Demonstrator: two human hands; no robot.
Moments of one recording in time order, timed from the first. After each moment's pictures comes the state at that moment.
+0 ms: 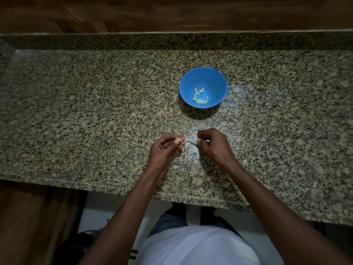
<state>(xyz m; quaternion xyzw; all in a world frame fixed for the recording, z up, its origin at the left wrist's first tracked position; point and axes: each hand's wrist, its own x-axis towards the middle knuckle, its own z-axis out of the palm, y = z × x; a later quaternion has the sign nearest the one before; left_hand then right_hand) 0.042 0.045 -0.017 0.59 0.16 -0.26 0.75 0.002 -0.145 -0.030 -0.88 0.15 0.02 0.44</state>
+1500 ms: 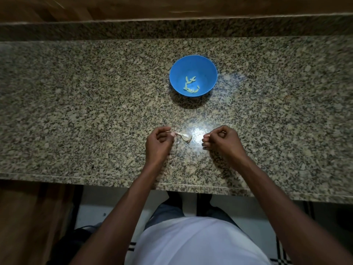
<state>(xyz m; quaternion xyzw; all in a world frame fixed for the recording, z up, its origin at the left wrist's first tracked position) 0.029 0.039 -0.034 0.77 0.09 -0.17 0.60 -0.043 -0.168 -0.027 -0.62 0.35 0.03 0.70</state>
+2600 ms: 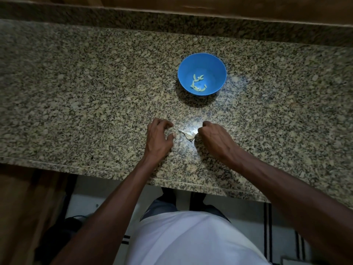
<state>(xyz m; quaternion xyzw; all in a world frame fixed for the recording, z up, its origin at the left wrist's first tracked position) 0.050 0.053 -0.053 0.93 -0.11 -0.12 0.34 -0.007 -0.153 -0.021 -0.99 -0.06 0.08 0.13</state>
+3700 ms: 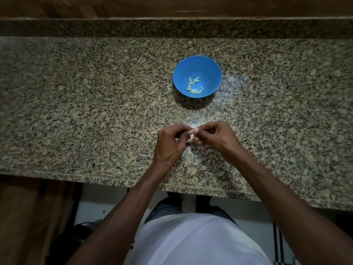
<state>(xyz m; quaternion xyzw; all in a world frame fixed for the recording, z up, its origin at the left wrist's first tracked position) 0.030 0.016 -0.006 0.86 -0.18 -0.06 0.47 -0.017 -0.159 0.007 -0.69 0.25 0.11 0.68</state>
